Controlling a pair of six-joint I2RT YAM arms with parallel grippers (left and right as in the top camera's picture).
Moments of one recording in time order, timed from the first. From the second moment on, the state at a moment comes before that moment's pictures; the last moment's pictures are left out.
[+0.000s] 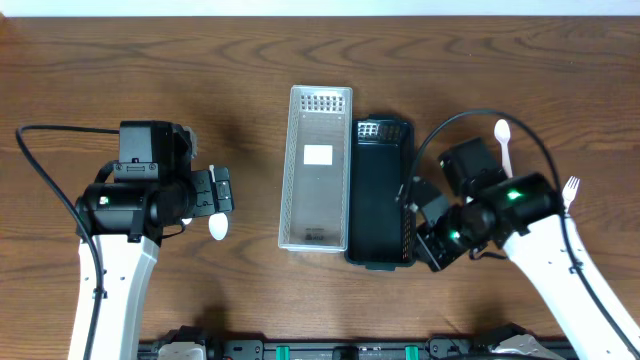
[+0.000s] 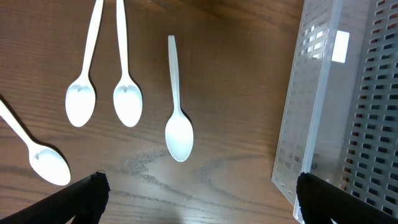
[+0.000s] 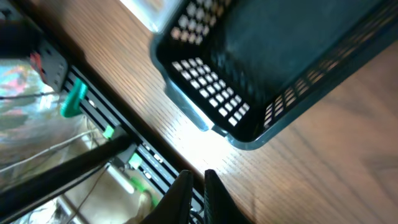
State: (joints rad) left arm -0.02 1.17 1.13 -1.11 0.07 -0.15; right arm 0.39 1.25 1.06 -1.29 -0.43 -0.16
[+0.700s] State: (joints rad) left arm -0.02 1.17 1.13 -1.11 0.07 -0.15; right arm 0.53 1.25 0.83 -1.09 -0.46 -0.01
